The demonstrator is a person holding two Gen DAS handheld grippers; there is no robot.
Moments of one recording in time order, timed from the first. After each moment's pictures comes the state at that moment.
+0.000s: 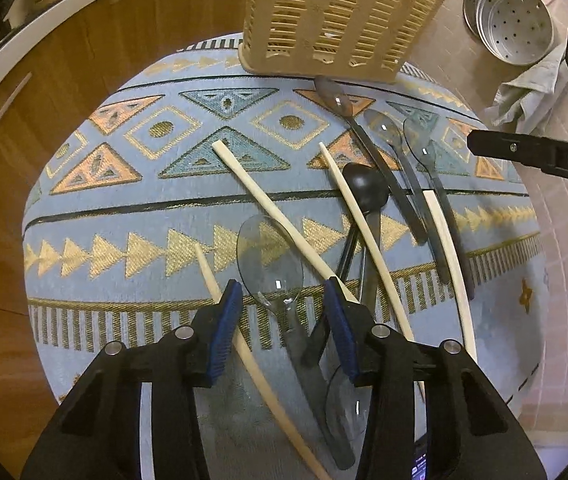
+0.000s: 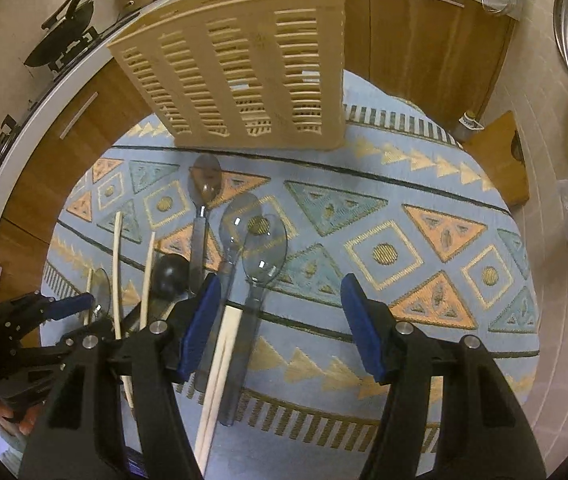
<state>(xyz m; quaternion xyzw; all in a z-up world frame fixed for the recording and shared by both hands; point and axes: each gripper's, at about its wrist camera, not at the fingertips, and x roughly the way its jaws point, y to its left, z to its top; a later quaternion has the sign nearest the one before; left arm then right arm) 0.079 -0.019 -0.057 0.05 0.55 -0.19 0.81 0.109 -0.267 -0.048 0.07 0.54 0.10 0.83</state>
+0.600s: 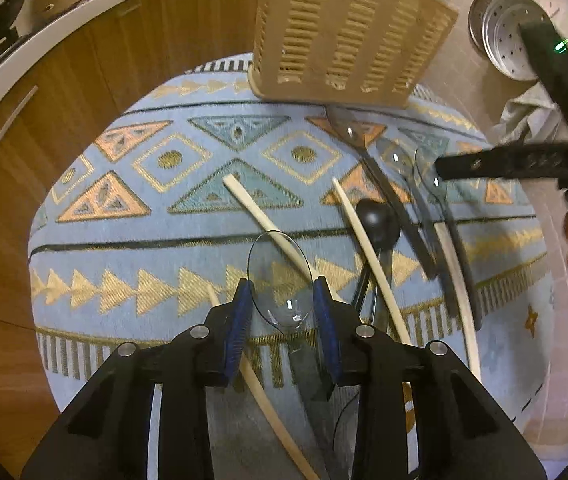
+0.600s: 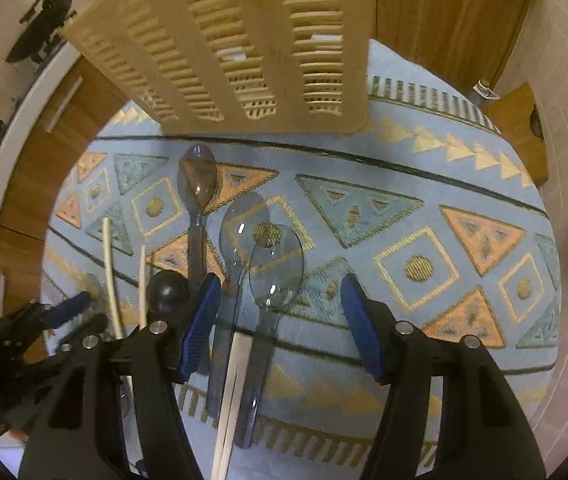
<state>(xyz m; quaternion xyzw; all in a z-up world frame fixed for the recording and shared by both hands) 0.093 -0.018 -0.050 0.04 0.52 -0.18 0.83 0.155 -0.250 -0.074 0.07 0.60 0.10 0.79</state>
